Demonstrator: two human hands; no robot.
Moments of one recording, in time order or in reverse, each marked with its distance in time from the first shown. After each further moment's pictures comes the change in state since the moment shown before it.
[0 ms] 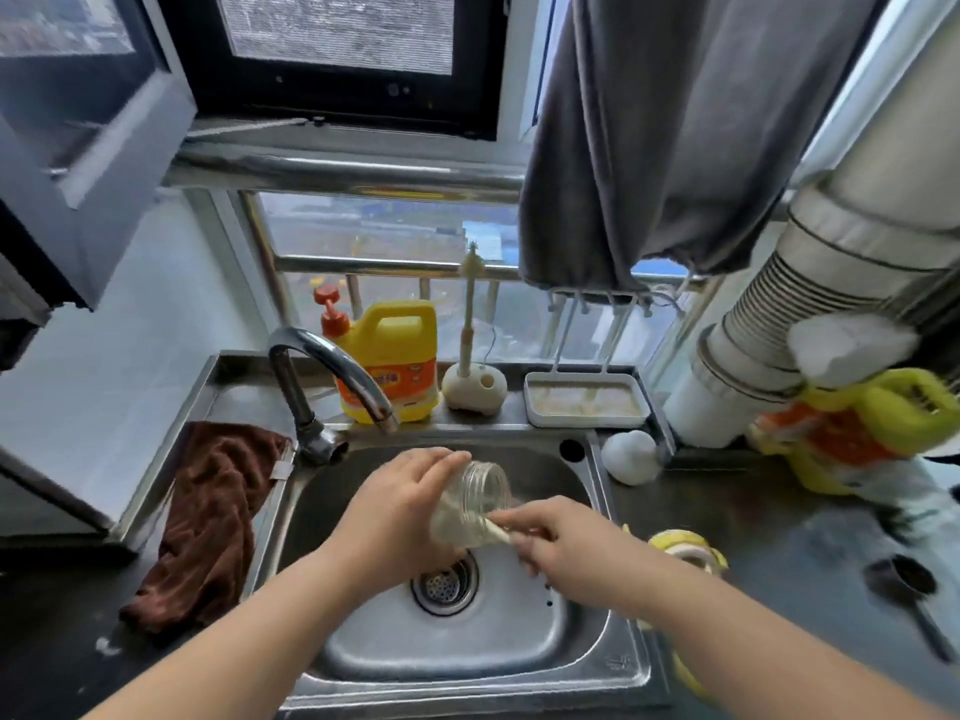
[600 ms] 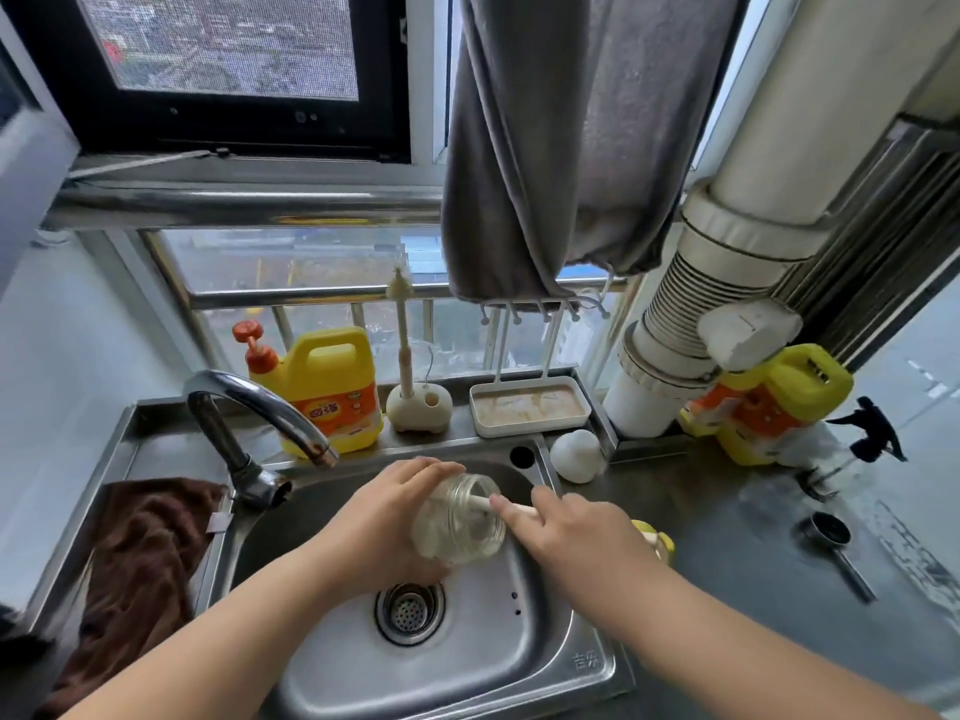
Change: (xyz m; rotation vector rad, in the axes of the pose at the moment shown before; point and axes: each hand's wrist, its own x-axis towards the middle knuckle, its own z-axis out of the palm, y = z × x) left_hand 0.038 0.016 -0.003 -0.174 -0.136 0.133; right_hand -0.028 0.036 -0.008 -0.987 0.335 -0.067
